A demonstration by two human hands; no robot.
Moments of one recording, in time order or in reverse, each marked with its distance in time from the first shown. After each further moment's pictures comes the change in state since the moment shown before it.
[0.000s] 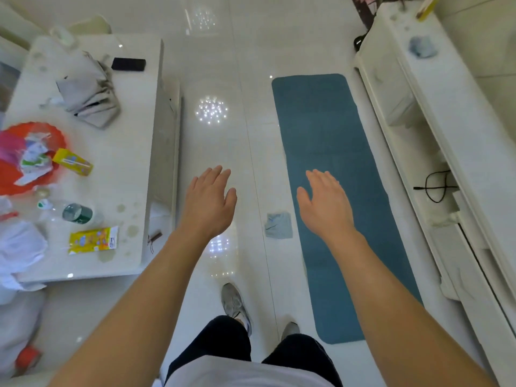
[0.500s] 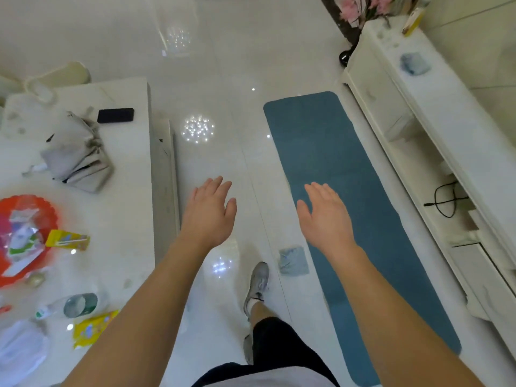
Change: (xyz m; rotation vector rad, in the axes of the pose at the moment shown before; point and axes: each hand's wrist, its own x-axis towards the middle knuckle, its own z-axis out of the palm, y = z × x) left_hand 0.206 -0.067 -0.059 0.049 -0.070 0.148; right_hand 0.170 -0.077 0.005 0.037 0.044 0.100
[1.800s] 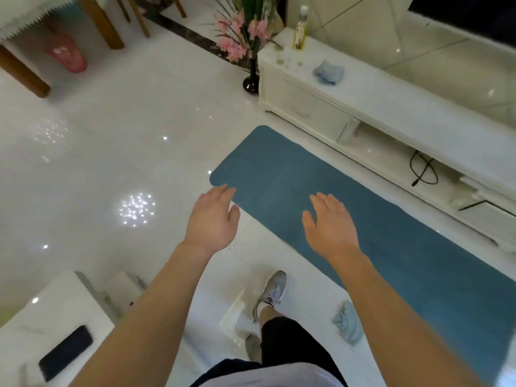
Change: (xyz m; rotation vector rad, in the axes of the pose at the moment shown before) left_hand 0.556 0.030 -0.086 0.113 -0.256 0.581; right_hand 0.412 -0.026 -0.046 0.108 0.161 0.600
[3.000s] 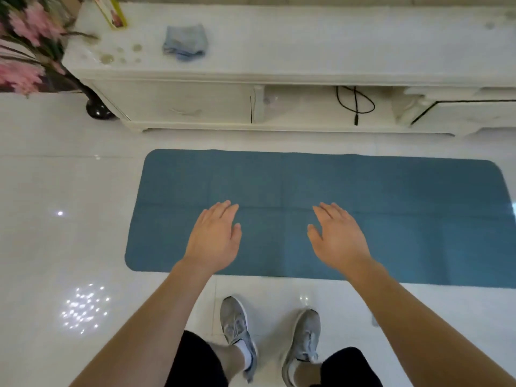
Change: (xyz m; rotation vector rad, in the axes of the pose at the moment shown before) left_hand 0.363 0.033 0.263 0.212 -0.397 0.588; right_hand 0.225 0.184 0.154 0.067 0.012 0.533
